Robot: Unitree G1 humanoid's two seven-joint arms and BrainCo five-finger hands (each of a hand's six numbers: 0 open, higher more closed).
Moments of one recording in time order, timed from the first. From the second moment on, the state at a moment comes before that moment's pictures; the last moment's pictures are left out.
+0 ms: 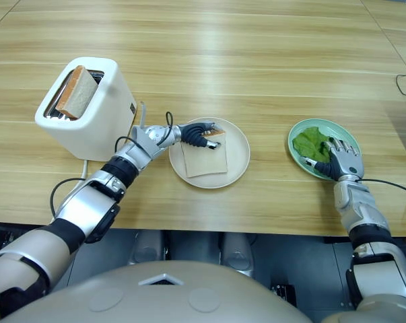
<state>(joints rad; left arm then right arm) -0.78 0.10 -0.46 1.02 0.39 -0.49 -0.47 -0.18 -0.76 0.19 0.82 -0.70 -0.13 -0.37</state>
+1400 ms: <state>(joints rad) -0.82 0.18 -0.56 1.01 0.64 -0.63 -0.06 -0.08 -0.72 0.04 0.33 -0.67 -0.16 -0.57</state>
